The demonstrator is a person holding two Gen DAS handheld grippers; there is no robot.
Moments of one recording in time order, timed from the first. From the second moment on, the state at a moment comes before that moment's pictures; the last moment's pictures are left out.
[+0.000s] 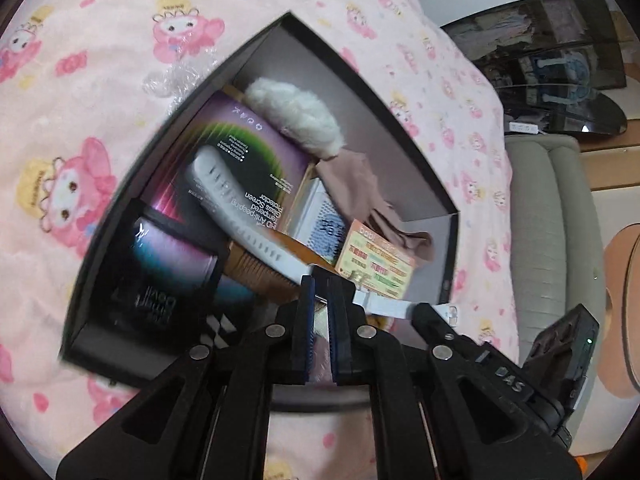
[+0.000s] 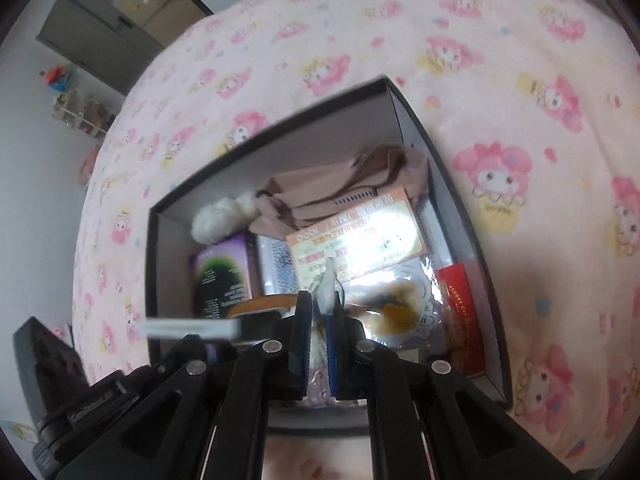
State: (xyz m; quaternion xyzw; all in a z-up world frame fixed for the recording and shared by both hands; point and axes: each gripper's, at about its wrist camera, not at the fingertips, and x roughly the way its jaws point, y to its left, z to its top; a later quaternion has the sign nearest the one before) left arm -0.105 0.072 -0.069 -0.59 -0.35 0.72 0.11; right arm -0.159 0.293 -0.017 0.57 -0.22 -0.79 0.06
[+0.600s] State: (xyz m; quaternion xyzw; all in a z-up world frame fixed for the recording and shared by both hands) left arm -0.133 0.142 -0.099 -0.68 -0.21 0.69 0.13; right arm -0.148 0.292 -0.014 0.62 -0.13 -0.78 0.04
